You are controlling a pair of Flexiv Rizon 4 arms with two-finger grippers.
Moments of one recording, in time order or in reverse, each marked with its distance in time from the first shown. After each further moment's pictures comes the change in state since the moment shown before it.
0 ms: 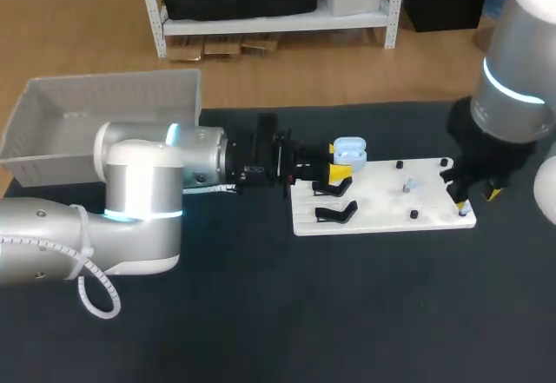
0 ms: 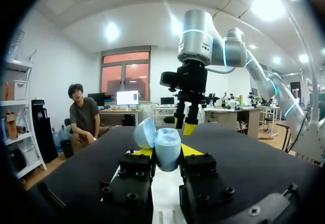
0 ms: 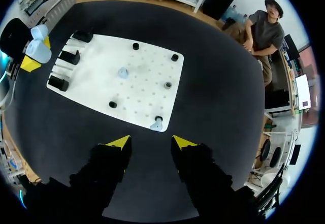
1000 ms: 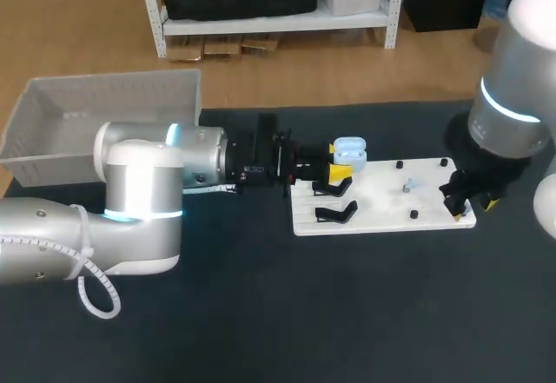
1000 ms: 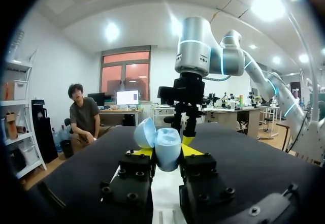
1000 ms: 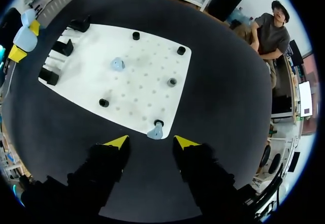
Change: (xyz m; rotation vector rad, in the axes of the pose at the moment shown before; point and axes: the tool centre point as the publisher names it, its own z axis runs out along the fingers) left arm 0.000 0.000 0.000 0.000 0.000 0.000; right arm 0.000 -0.005 0.035 -0.007 0.006 -0.046
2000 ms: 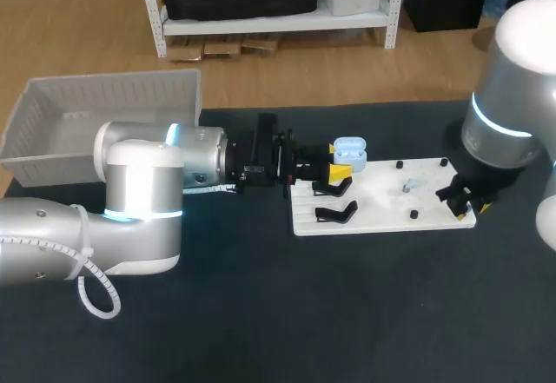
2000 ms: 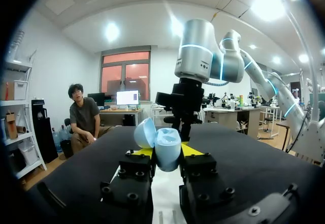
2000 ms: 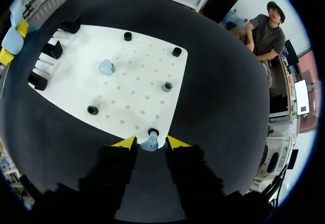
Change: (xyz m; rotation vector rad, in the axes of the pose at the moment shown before) left arm 0.000 0.000 0.000 0.000 0.000 0.000; right arm -0.006 -0.006 0.016 0.052 -0.032 0.015
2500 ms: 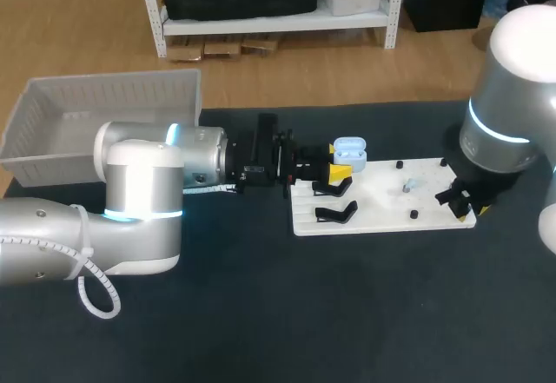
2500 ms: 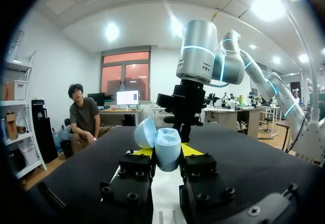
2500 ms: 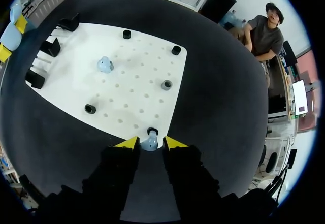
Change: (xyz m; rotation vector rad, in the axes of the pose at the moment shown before) left arm 0.000 0.000 0.000 0.000 0.000 0.000; right arm 0.002 -0.001 0.003 0.020 -0.005 -0.003
